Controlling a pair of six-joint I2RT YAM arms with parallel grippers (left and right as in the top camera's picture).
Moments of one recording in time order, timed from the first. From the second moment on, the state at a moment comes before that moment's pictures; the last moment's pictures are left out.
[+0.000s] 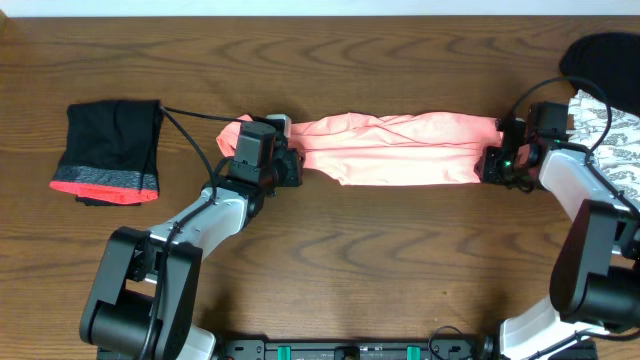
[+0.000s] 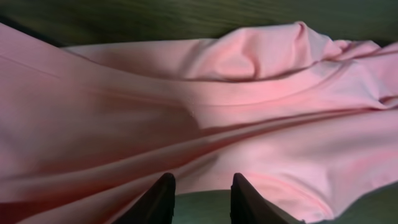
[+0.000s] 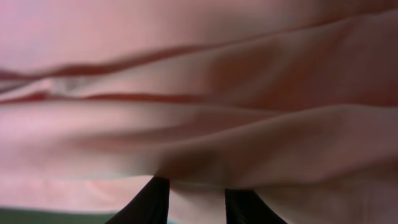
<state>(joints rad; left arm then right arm) -0.31 1.67 0.76 0.10 0.20 -0.36 -0.20 1.81 1.02 -0.46 -0.23 -0.01</state>
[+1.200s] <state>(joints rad) -0.31 1.71 0.76 0.05 0.17 -0.36 -0.20 1.86 1.02 -0.15 -0.02 0.26</state>
